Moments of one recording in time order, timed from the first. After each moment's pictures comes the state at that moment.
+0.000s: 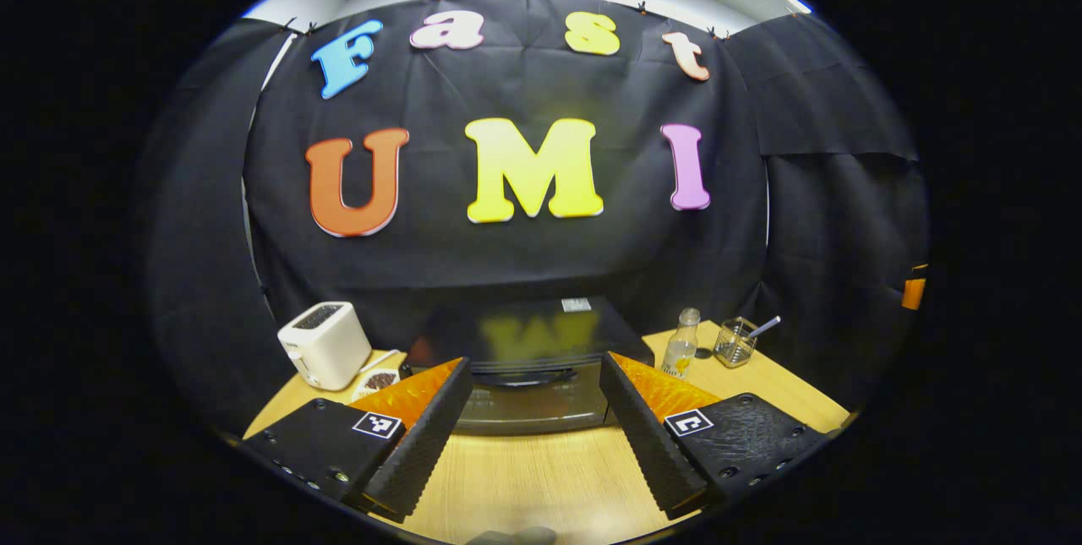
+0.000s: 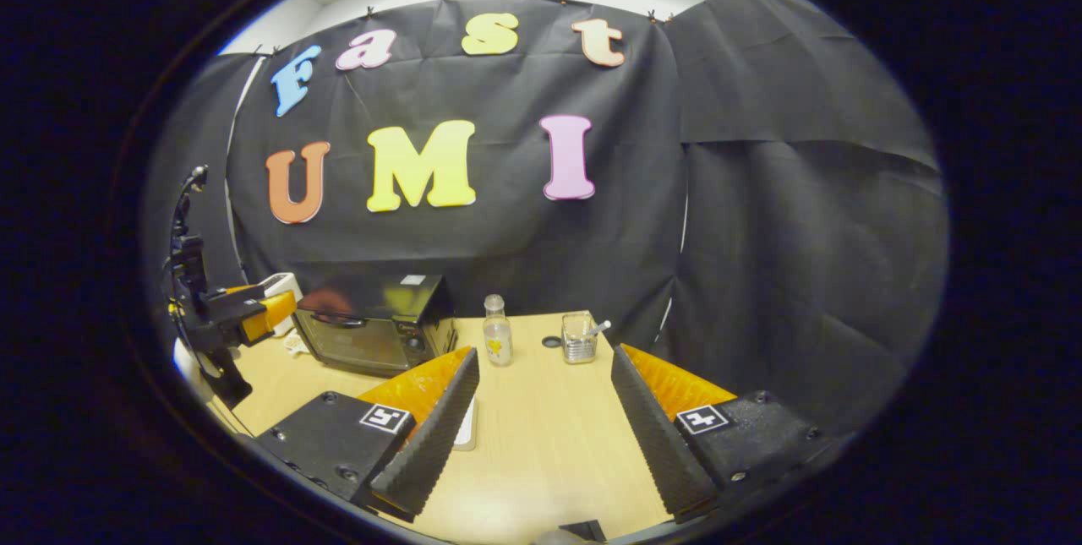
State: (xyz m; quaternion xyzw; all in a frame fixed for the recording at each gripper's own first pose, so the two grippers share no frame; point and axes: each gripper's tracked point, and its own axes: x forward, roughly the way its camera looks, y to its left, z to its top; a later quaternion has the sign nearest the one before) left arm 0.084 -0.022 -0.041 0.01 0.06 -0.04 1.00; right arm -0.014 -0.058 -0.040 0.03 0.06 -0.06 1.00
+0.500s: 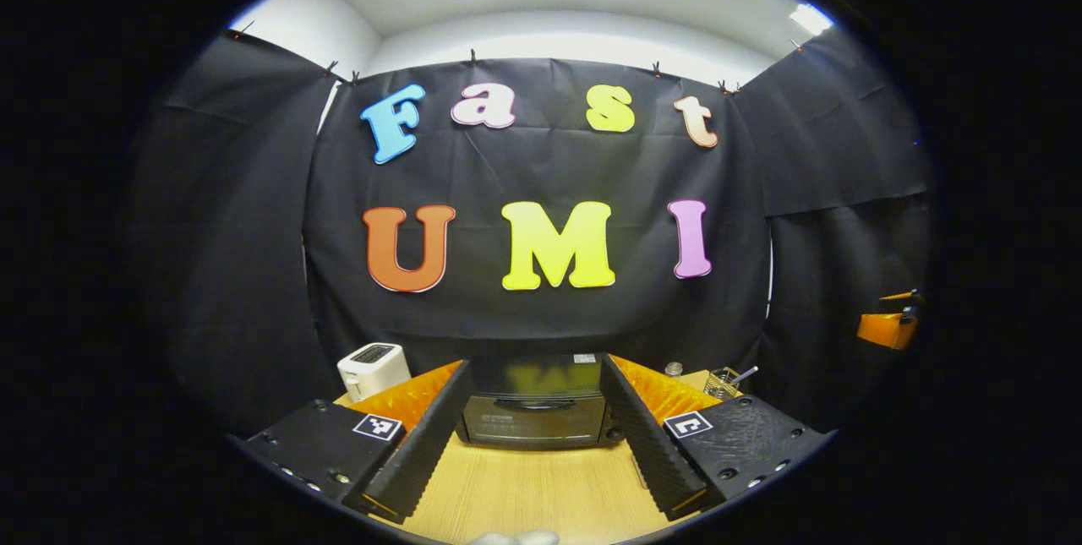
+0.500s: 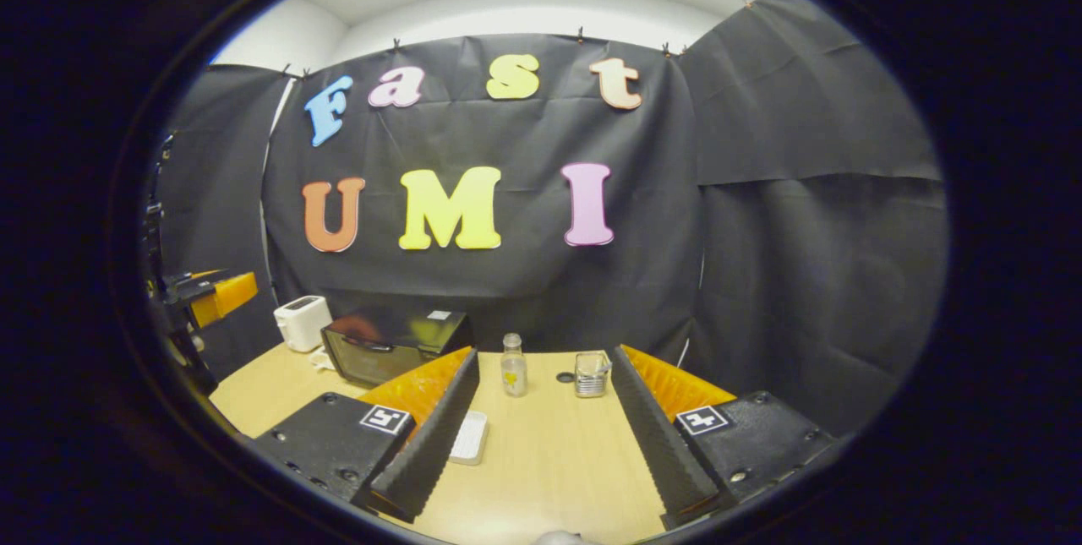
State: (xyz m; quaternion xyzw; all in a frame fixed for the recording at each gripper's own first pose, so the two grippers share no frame) left arm -0.036 -0.015 0.028 -0.01 -0.01 0.02 1.00; right arm -0.048 -0.071 -0.016 0.02 0.00 0.00 1.00
